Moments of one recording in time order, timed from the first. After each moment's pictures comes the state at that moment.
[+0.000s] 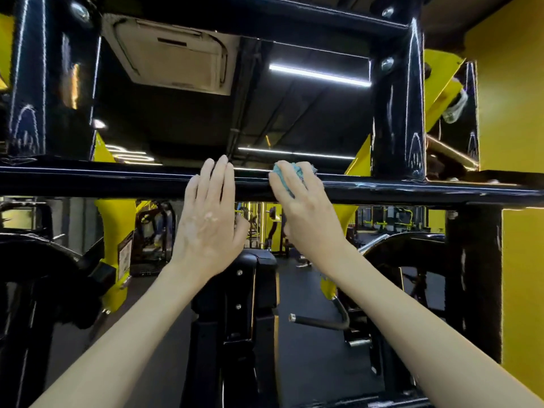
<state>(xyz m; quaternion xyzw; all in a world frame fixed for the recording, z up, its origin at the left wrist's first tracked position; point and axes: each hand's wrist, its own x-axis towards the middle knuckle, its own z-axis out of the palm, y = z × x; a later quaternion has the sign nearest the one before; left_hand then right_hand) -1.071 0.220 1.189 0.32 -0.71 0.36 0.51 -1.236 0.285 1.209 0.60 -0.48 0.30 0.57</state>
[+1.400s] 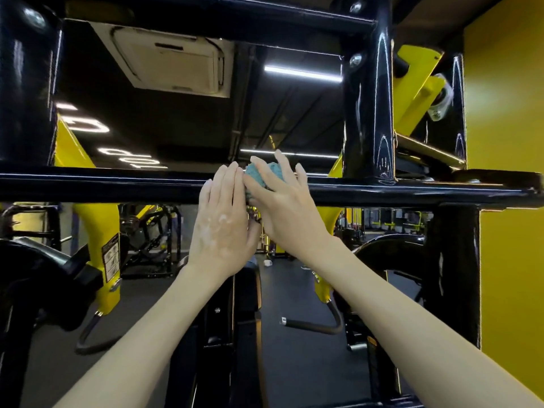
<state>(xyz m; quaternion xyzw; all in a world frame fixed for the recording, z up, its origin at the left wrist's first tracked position) -1.155 0.242 1.189 0.32 -0.70 0.34 0.54 -1.280 0.293 1.221 0.67 -0.45 0.34 0.49</state>
